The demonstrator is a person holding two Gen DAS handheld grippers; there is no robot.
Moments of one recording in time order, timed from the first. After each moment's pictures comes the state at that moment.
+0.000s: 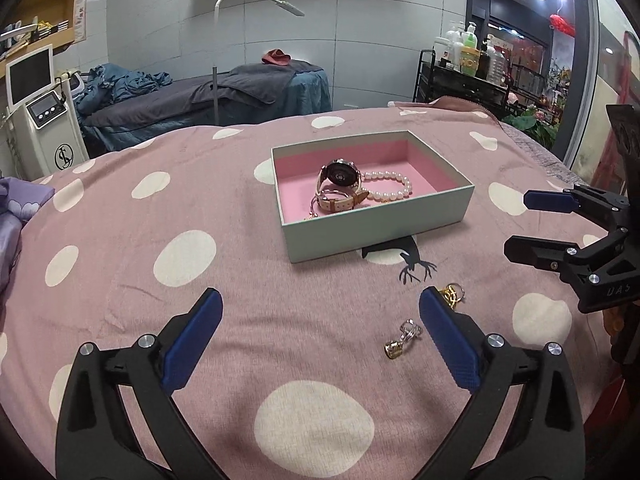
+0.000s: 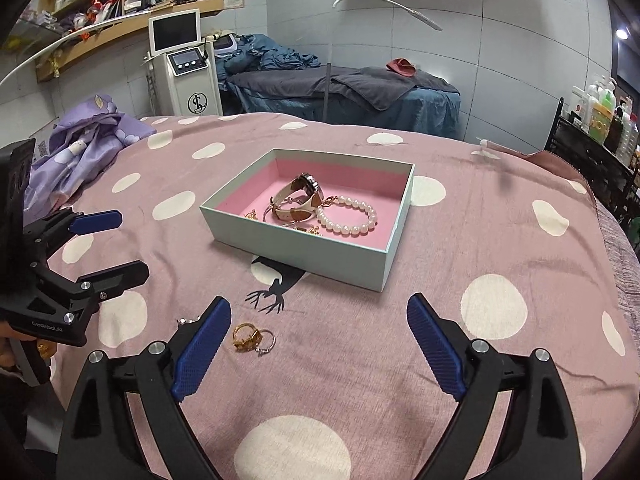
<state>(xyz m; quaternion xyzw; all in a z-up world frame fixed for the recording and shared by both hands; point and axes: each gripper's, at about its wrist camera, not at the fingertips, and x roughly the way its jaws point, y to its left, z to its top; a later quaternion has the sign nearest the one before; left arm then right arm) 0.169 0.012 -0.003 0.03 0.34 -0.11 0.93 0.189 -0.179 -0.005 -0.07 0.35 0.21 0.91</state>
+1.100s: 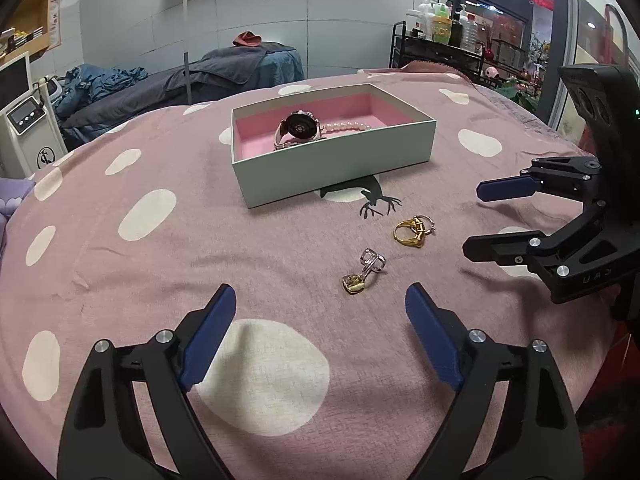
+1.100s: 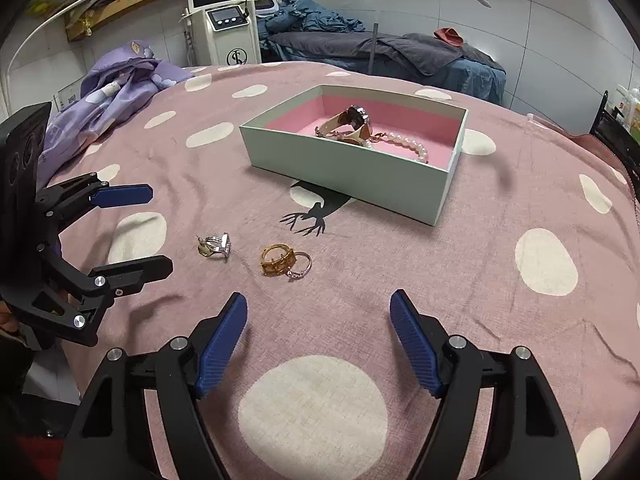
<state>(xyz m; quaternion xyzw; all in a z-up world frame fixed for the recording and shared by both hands) 0.142 -0.010 -0.037 0.06 0.37 -0.15 0.92 0.177 -0.167 -0.044 -0.12 0.40 0.28 0.86</state>
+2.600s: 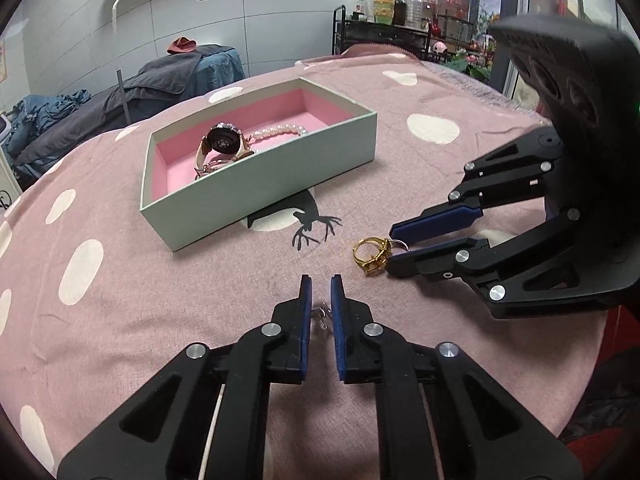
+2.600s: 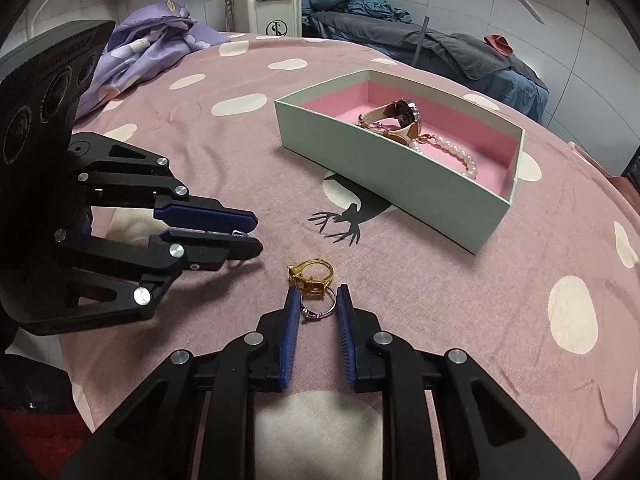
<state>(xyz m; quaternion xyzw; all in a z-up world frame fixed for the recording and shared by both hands) 0.171 -0.049 -0.036 0.10 0.37 -0.24 0.89 0.186 -0.150 -0.048 -0.17 0.41 0.32 0.84</state>
